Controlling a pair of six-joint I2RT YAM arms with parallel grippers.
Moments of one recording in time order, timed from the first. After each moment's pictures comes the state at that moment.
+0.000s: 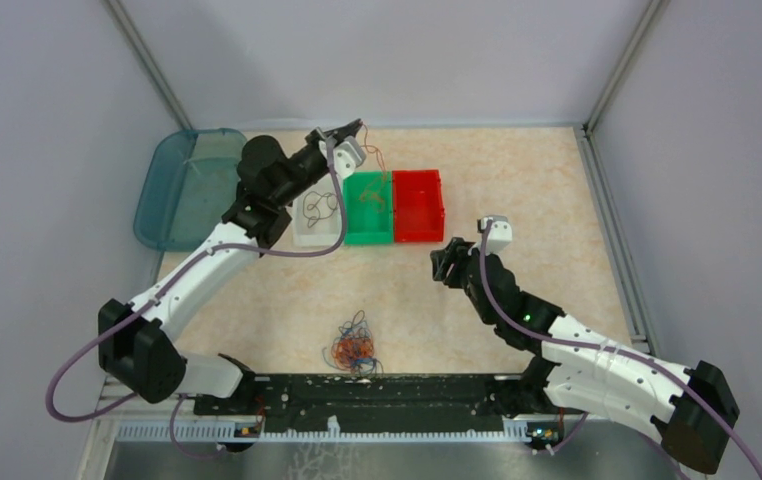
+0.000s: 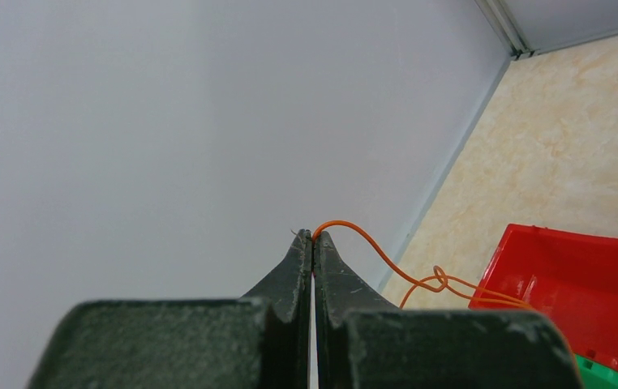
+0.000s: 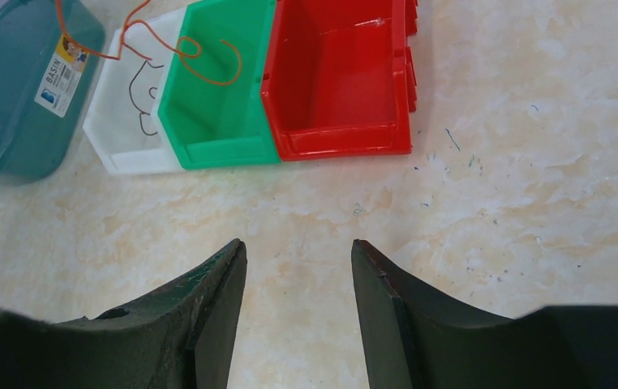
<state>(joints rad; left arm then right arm) -0.54 1.37 1.19 0.39 0.32 0.73 0.87 0.81 0.49 -0.01 0.55 0.62</state>
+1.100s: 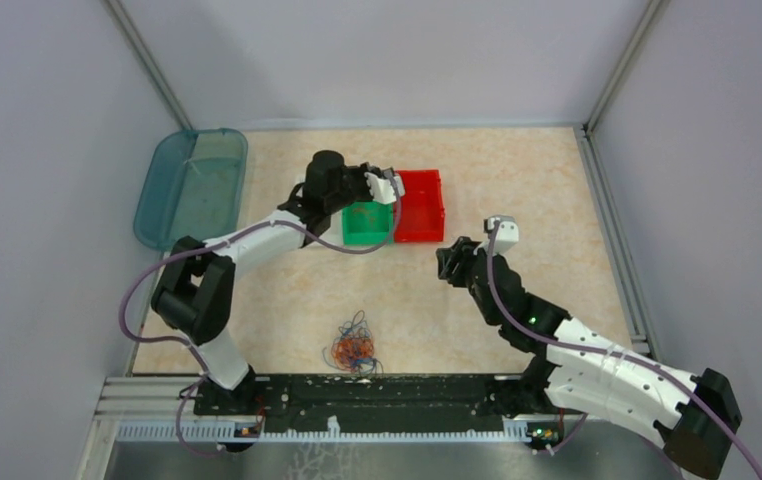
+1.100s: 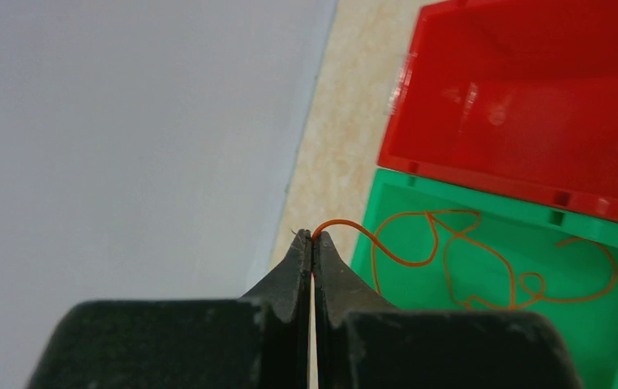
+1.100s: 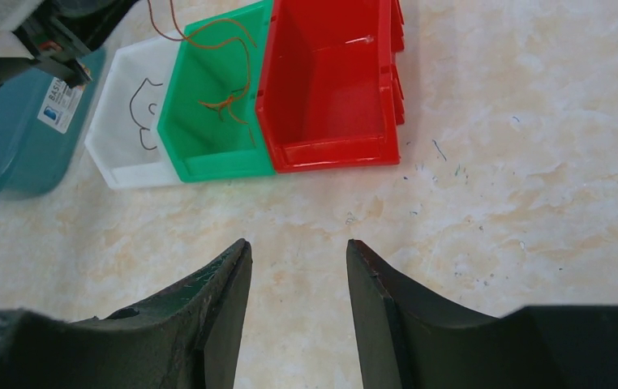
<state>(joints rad) -0.57 1.72 1.15 0.33 0.18 1.01 0.87 0.78 0.49 -0.02 0.57 0.61</state>
